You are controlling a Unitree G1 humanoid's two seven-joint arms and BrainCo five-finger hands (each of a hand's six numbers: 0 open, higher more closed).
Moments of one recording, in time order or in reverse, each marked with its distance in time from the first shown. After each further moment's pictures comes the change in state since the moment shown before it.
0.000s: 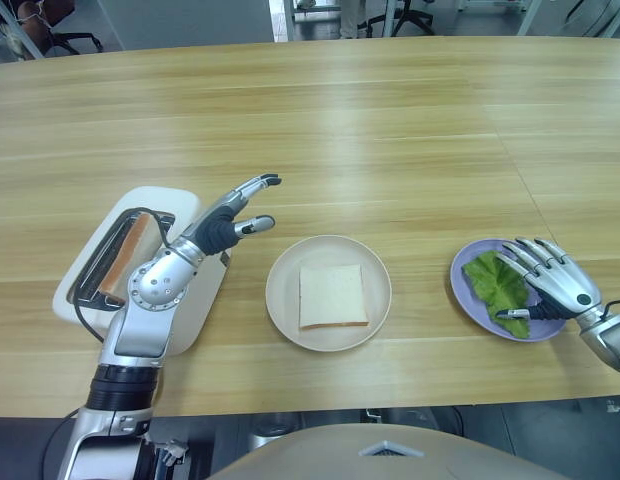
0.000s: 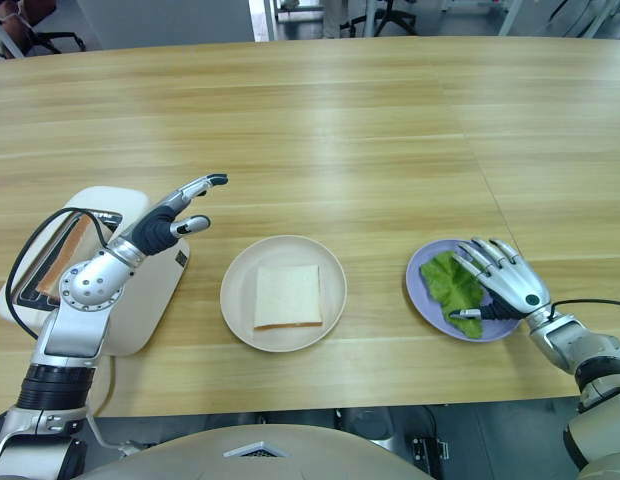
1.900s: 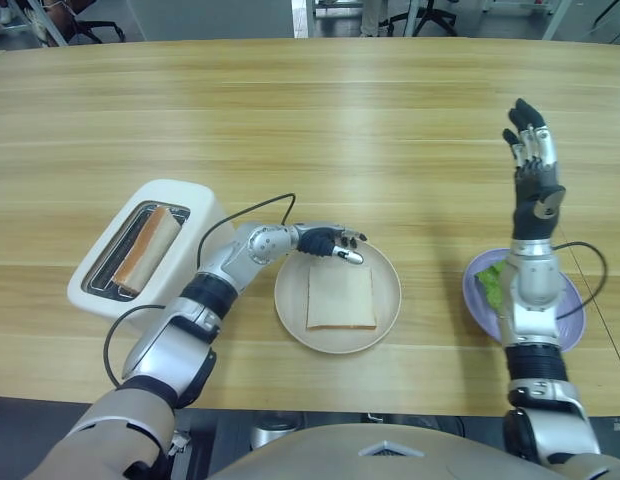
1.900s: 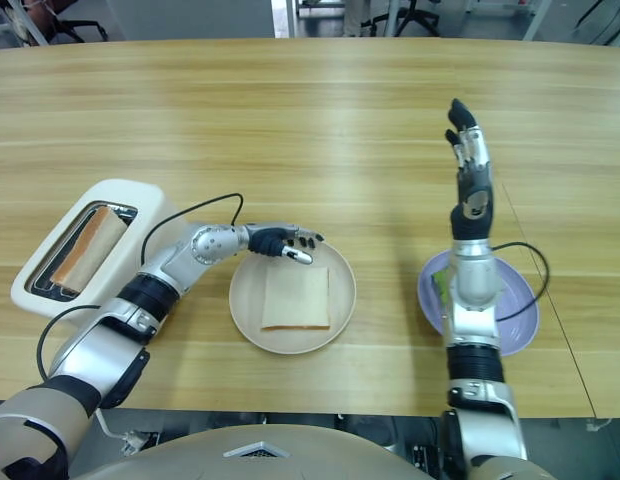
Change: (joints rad) left arm -0.553 -0.158 -0.493 0.728 0.258 -0.244 -0.145; right arm 0.104 0.583 -0.766 -0.804 1.246 -0.299 1.174
